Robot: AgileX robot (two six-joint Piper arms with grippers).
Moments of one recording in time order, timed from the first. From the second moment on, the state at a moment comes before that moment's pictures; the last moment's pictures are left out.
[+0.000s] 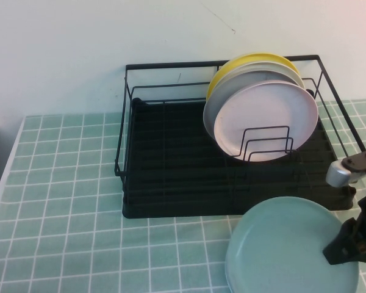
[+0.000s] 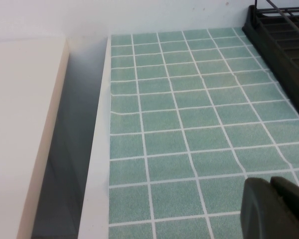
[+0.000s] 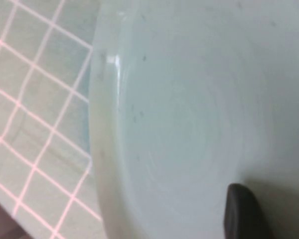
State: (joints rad) right arm 0.16 1.50 -0.83 0.61 0.91 -0.75; left arm 0.02 -0.01 0.02 -0.11 0.37 0.06
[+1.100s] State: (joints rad) right arm 0.16 1.36 -1.12 0.29 1.12 -0.58; left arm 0.02 -0.01 0.02 -0.11 0.37 0.06
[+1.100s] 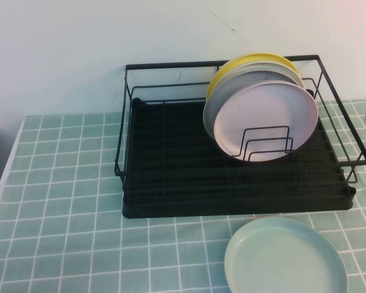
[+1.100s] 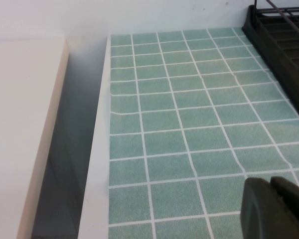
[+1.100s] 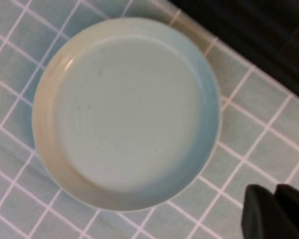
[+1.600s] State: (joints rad) right arm 0.16 0.88 -0.97 0.13 0.82 -0.43; left arm 0.02 -0.01 0.02 -0.11 0.37 0.06
